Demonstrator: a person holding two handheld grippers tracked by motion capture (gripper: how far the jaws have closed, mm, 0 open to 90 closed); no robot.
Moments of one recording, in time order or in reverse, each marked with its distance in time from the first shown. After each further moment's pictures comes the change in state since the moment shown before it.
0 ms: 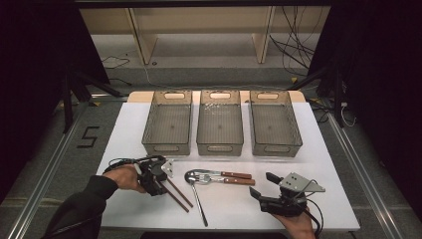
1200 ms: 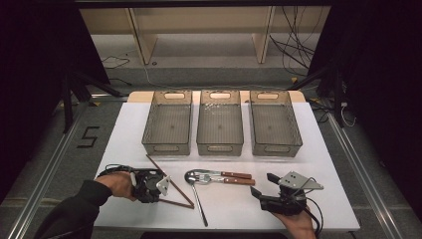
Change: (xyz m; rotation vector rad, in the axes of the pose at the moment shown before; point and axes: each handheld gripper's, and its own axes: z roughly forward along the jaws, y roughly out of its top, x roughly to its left) left arm -0.031 -0.009 -0.005 0.096 -0.060 0.206; right arm -0.004 -0.002 0.004 0.047 -0.024 0.024
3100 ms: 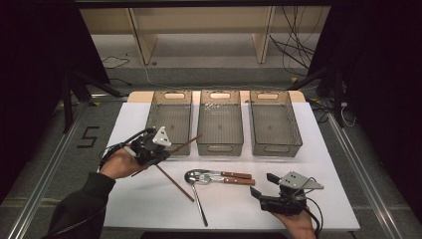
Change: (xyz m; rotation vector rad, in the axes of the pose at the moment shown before) left arm 0.044 0.014 -0.079 -0.323 0.349 -0.470; right arm 0.000 0.000 0.000 -0.003 0.014 0.006
